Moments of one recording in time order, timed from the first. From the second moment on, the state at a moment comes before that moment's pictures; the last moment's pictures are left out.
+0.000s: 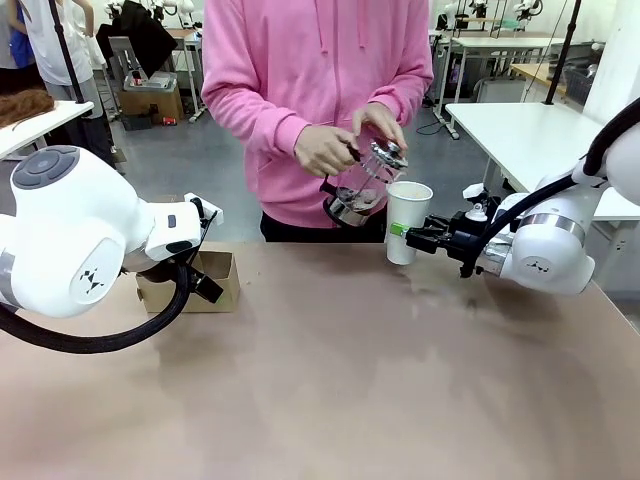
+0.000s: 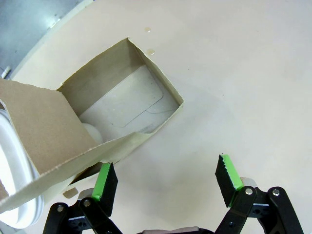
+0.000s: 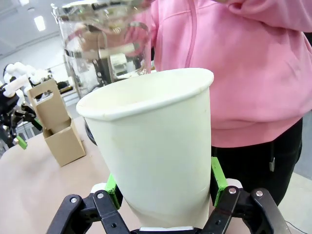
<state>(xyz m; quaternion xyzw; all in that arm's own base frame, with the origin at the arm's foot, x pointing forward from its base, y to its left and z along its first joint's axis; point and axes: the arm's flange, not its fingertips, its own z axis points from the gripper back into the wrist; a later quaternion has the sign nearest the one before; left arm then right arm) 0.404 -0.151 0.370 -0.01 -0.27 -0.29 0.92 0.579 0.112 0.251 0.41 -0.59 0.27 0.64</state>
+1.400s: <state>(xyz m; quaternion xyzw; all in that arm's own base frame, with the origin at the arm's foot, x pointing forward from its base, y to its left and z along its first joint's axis) 0.404 -0.151 0.370 -0.01 -0.27 -0.29 0.92 0.579 0.112 0.251 0.41 -0.59 0.27 0.64</state>
